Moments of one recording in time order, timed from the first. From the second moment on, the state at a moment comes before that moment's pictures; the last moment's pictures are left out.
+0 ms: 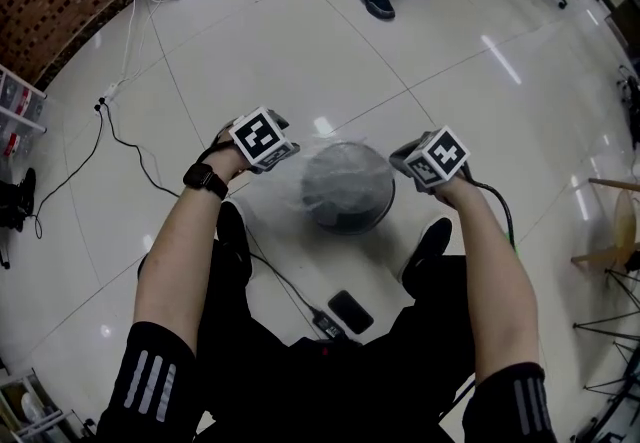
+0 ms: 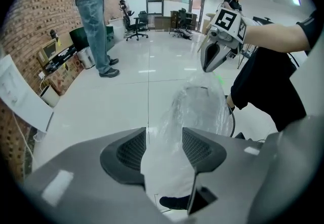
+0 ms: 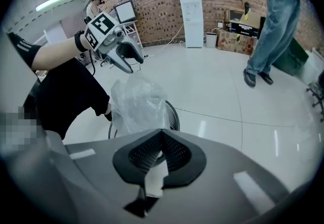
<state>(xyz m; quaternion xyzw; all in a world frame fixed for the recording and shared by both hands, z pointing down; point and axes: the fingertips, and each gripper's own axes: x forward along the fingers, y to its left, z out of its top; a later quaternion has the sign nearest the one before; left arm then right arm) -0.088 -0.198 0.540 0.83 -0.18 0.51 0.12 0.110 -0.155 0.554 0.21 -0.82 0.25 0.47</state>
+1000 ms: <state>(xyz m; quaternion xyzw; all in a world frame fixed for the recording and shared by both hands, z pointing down) -0.068 -0.251 0.600 0.84 -0.21 0.47 0.15 0.182 -0.205 0.619 0.33 -0.78 0.22 0.48</state>
